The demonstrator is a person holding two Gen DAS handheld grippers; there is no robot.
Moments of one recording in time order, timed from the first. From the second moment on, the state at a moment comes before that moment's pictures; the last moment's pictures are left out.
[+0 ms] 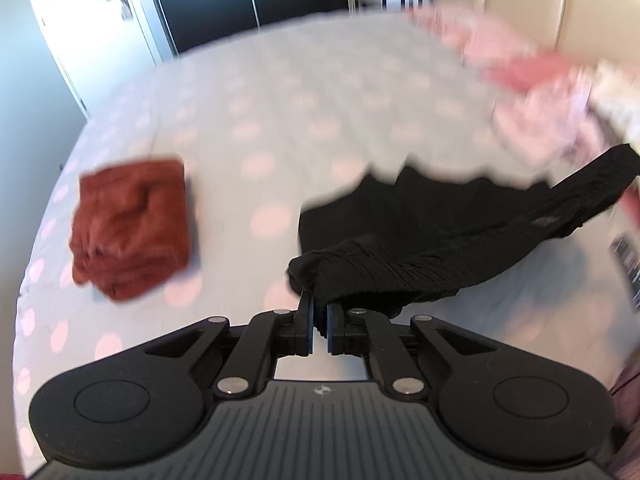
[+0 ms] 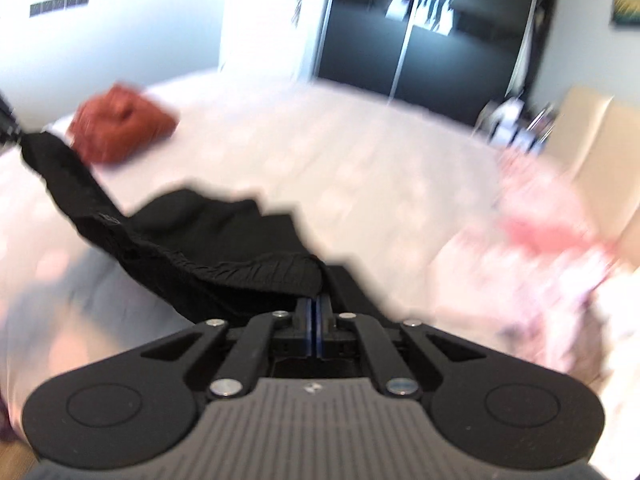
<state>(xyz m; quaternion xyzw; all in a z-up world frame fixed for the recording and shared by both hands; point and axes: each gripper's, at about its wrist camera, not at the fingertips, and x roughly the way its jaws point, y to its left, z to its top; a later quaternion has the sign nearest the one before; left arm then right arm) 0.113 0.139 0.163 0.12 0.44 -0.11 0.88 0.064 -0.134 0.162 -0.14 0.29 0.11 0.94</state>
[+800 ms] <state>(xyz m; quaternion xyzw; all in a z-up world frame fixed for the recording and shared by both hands) 0.106 0.255 0.284 -0.04 0.41 0.00 0.91 0.218 -0.046 0.331 -0.22 0.23 0.15 0.94</state>
